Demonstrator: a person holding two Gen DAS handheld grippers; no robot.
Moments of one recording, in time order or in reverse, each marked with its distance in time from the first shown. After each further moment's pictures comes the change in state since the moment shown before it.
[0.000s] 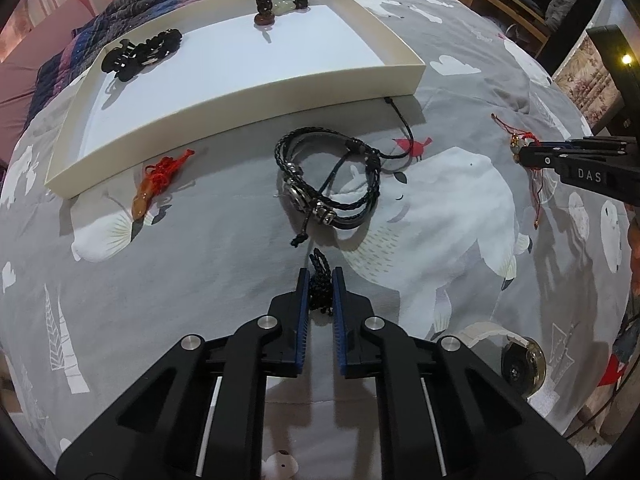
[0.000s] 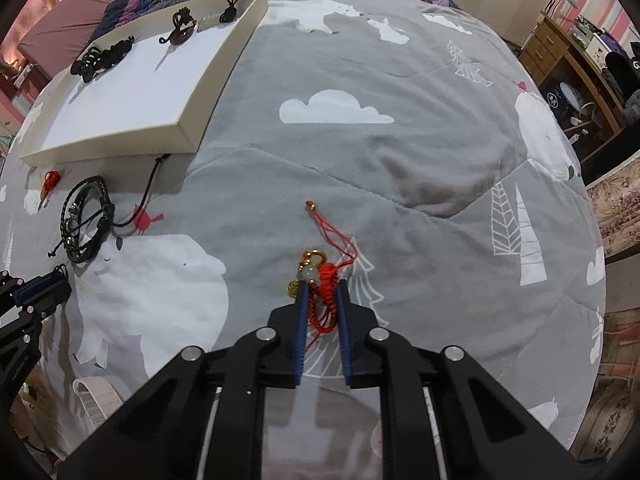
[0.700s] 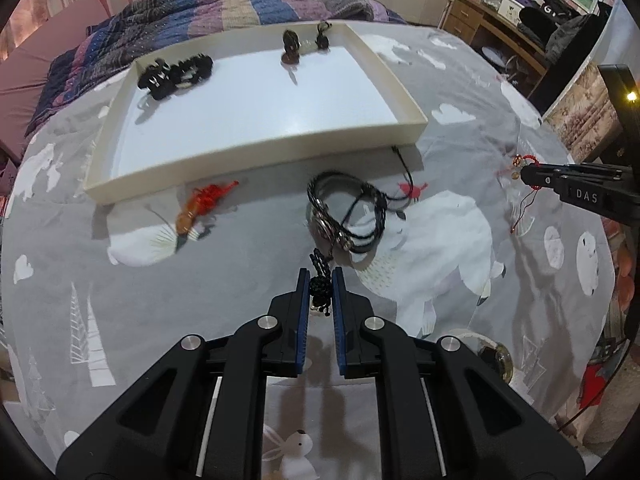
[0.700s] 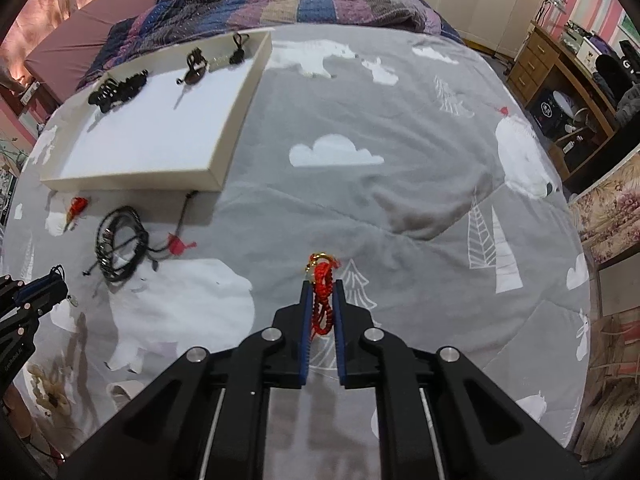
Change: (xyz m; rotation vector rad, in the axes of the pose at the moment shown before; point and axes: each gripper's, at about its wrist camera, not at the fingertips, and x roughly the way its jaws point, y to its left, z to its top) left arm -0.050 0.027 0.002 -0.061 -0.087 -0.028; right arm -0.044 0.002 0.007 0.018 -0.084 0.019
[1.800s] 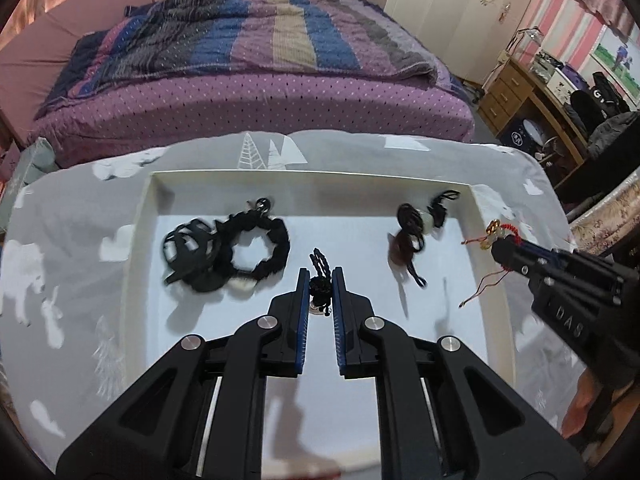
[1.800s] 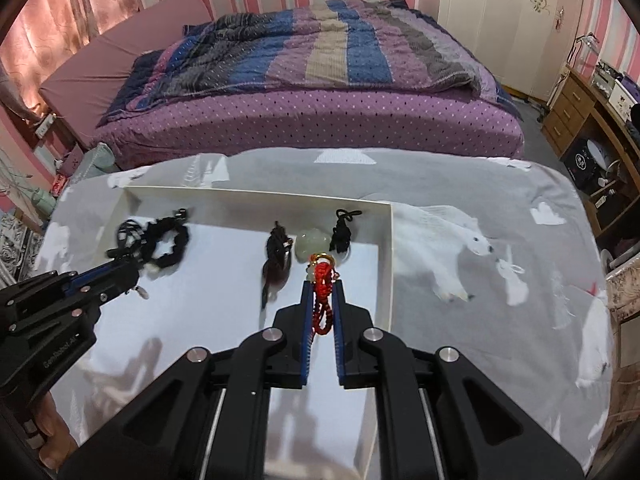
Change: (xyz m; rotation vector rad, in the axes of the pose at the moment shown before) left arm 0.073 0.106 0.209 -0.205 -0.069 0.009; right arm 0.059 0.110 0.204 -0.029 -0.113 0.084
